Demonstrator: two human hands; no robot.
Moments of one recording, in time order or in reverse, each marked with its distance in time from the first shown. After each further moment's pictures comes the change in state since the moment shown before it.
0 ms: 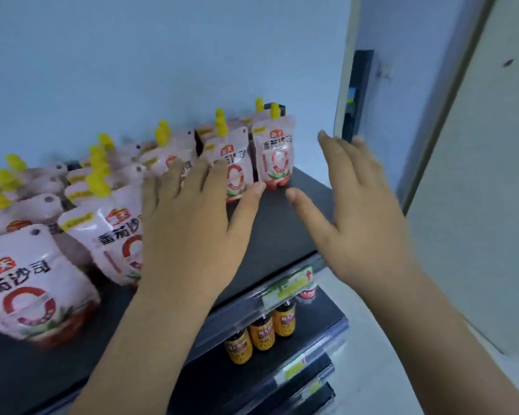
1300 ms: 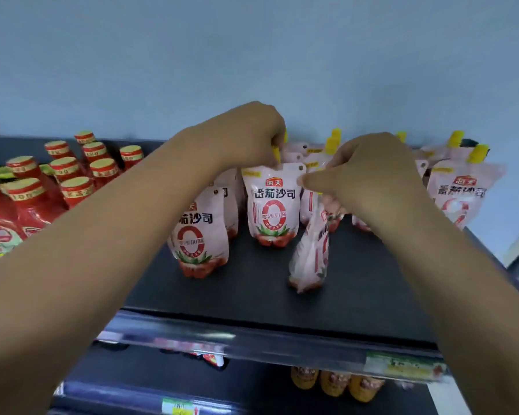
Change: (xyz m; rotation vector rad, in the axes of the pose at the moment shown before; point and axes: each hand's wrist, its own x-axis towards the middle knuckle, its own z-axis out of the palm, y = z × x) left_hand 0.097 -0.141 -0.060 0.143 -0.240 -0.082; right_hand 0.124 -0.125 0.071 0.485 -0.493 -0.097
